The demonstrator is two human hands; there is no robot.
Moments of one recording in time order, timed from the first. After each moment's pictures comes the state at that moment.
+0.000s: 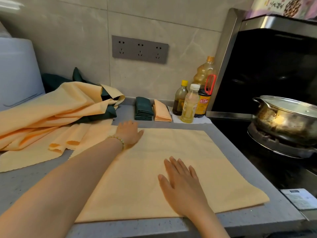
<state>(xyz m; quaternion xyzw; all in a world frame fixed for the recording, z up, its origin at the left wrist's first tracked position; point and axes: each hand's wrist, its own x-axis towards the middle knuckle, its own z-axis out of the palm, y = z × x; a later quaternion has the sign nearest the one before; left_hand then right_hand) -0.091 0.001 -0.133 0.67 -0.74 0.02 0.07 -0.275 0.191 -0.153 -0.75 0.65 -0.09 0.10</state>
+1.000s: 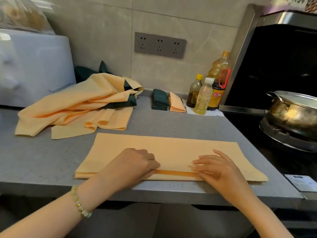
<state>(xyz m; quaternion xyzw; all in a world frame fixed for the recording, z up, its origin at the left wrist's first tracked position) -0.056 0.231 -0.133 0.34 -0.91 0.18 0.17 -0.347 0.229 -0.153 -0.84 0.41 -0.34 -0.05</state>
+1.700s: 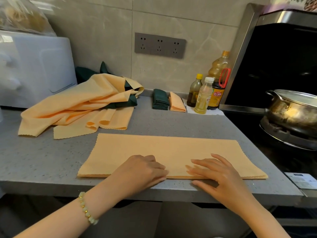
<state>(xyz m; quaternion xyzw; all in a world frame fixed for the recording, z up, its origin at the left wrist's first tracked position) -0.067 0.239 -0.149 0.30 -0.92 0.14 0.20 -0.342 0.245 -0.153 -0.87 0.39 -0.29 -0.10</state>
